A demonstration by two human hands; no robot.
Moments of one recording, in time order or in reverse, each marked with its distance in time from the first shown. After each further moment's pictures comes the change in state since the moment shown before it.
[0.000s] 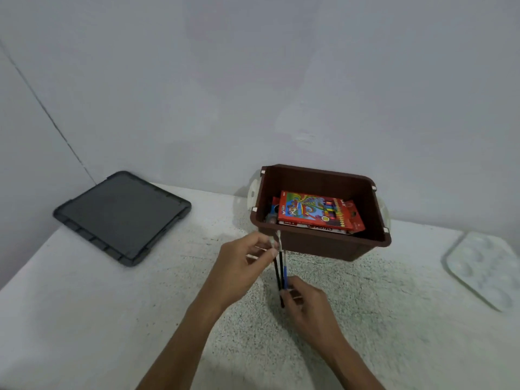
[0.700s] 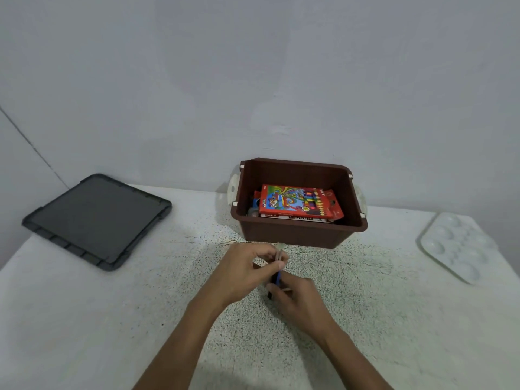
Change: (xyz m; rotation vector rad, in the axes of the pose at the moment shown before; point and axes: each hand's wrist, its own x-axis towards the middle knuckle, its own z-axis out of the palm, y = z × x) left_hand 0.003 -0.004 0.028 0.025 -0.251 0.035; right_hand -0.003 0.011 -0.009 0.080 -0.025 0.056
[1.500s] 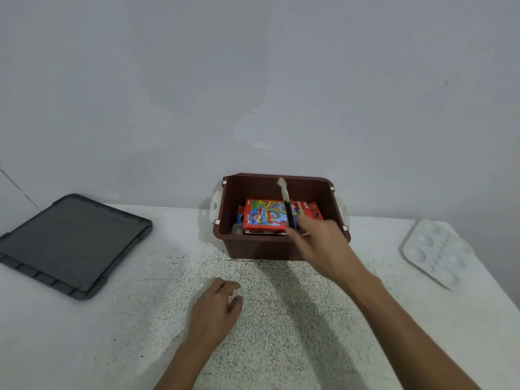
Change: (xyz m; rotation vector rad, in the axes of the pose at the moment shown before) left_hand -0.014 -0.104 0.032 0.582 0.205 -0.136; right_hand 0.062 -0.059 -0.115 -0.448 0.209 -0.259
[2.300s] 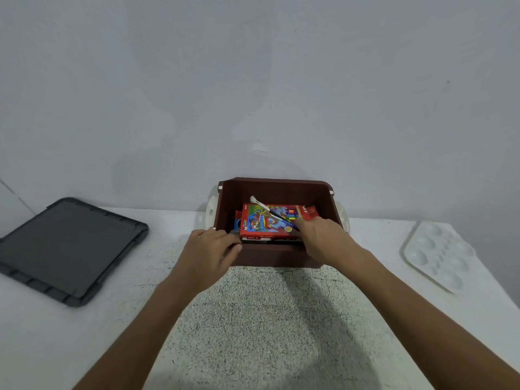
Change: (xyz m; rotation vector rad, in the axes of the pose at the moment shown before) left_hand 0.090 0.027 -0.084 0.202 0.158 0.483; right_hand 0.036 0.052 0.017 -0.601 -0.367 0.019
